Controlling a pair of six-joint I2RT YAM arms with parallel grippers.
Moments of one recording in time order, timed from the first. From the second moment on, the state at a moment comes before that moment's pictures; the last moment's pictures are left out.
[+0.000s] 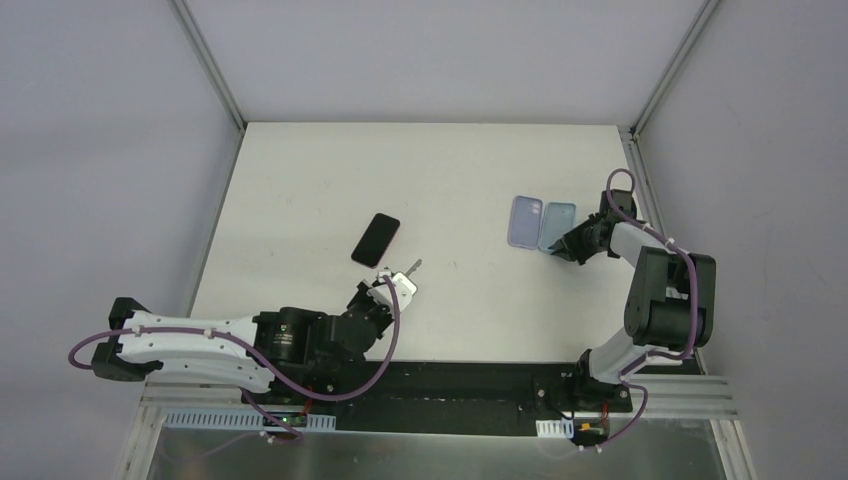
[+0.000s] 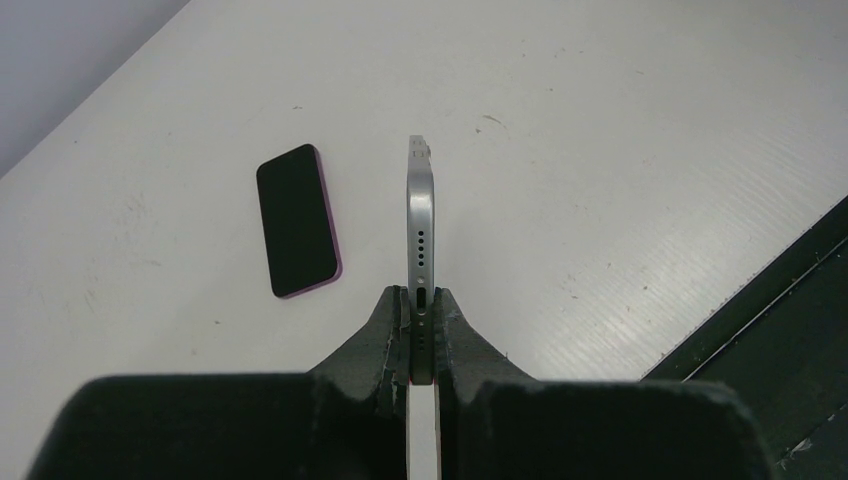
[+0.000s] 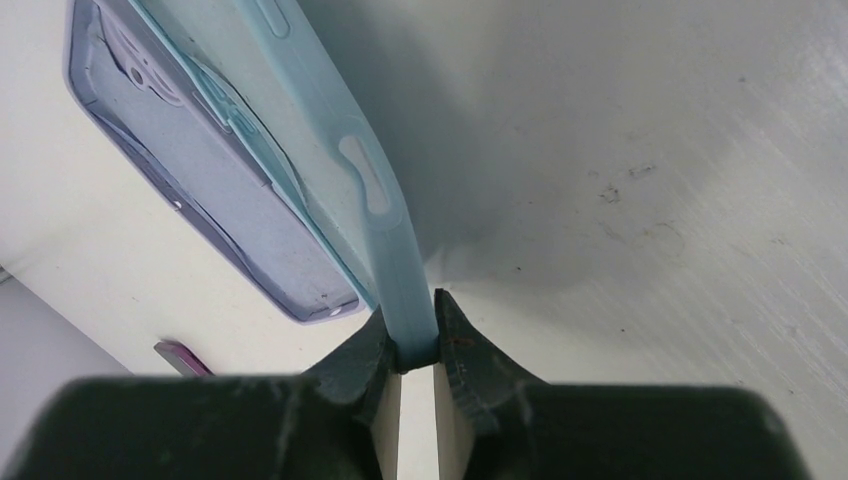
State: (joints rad) left arm -1.56 0.80 0.73 -0.43 -0.94 -0.09; right arm -0.14 1.61 0.86 -0.38 -0.26 0.86
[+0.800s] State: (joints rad) left arm -1.56 0.77 0.70 -0.41 -0.91 -0.09; right arm -0.13 1.44 0.81 -0.47 -0.12 0.90
